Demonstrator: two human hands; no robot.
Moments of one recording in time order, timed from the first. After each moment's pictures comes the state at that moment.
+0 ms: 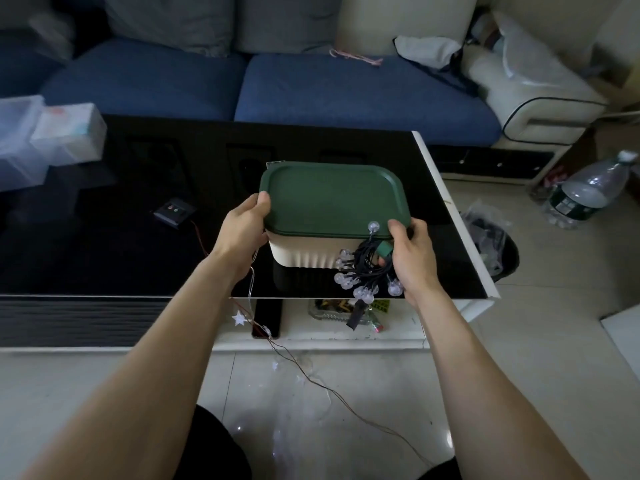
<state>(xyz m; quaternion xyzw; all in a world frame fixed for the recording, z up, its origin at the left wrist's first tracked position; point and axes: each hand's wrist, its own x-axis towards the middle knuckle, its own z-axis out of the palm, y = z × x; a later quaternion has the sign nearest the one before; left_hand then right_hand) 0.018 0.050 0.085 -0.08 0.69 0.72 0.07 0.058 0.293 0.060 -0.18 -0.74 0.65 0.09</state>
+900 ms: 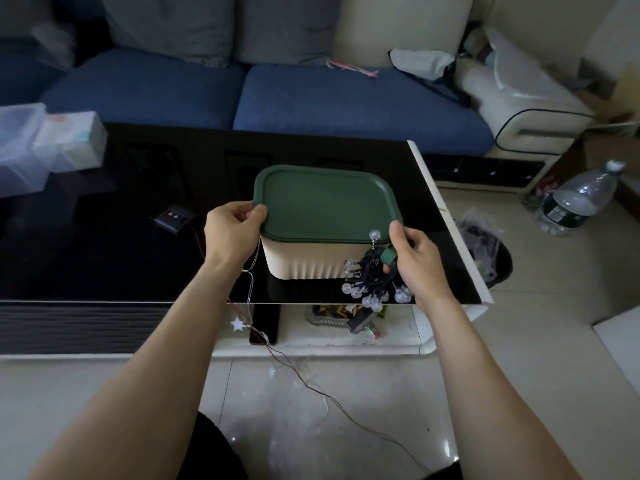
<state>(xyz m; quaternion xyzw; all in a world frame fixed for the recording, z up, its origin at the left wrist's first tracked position) 0.019 0.040 0.088 -0.12 0.78 0.60 -0.10 0.075 0.296 0.082 -0.15 -0.76 0.63 0.07</state>
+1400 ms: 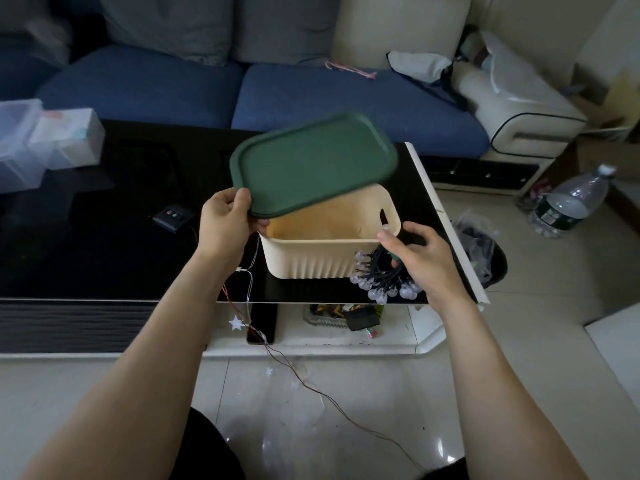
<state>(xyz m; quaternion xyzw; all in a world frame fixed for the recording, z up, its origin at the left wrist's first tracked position) 0.014 0.034 0.095 -0.07 0.67 0.73 -0.08 0.084 0.306 0.099 -0.16 -0.78 0.61 0.04</state>
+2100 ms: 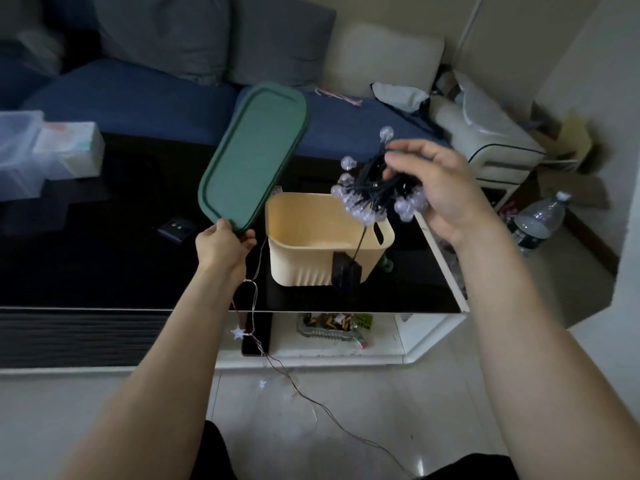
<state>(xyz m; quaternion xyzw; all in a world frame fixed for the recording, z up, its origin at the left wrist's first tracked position) 0.026 0.018 0.104 -0.26 0.45 0.85 -0.07 0.064 0.265 0.234 0.02 -0.74 0.67 0.11</state>
